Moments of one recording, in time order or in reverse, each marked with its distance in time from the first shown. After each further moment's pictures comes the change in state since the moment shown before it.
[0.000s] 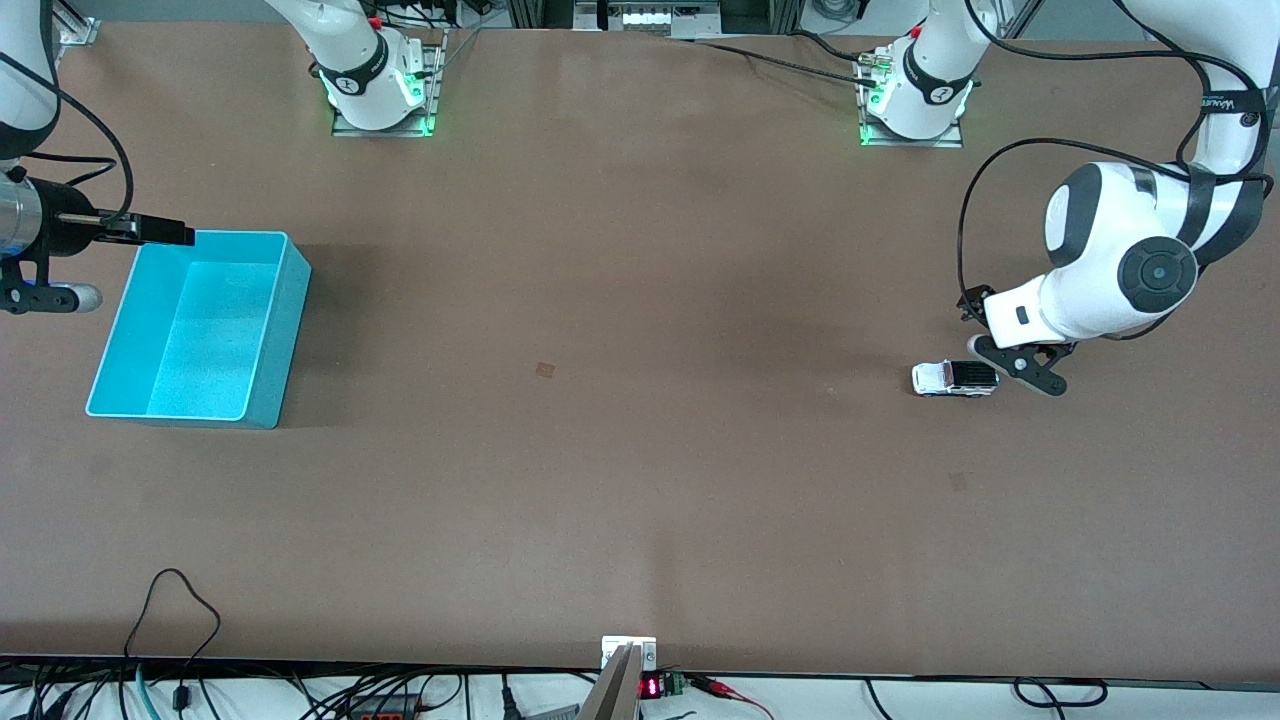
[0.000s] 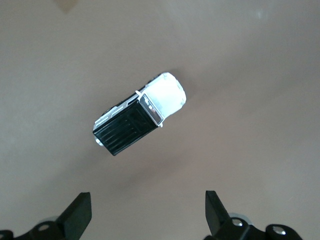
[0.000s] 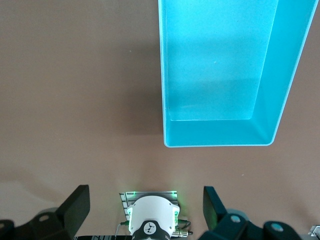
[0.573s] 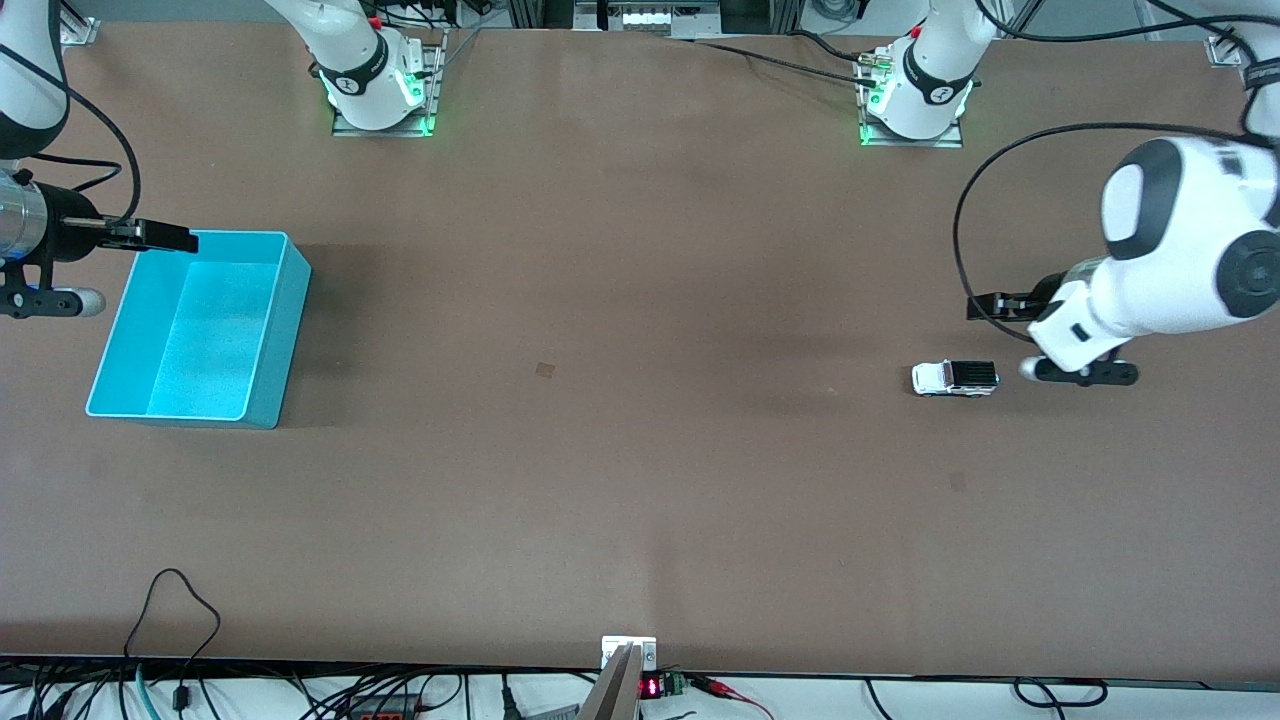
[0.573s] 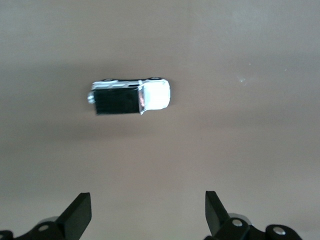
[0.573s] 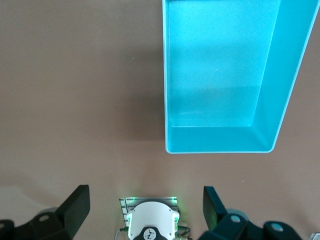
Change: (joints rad) left arm -0.013 -0.019 0.007 0.145 -0.182 -0.229 -0.509; right arm 0.009 -0.001 0.000 0.000 0.000 0.018 0.000
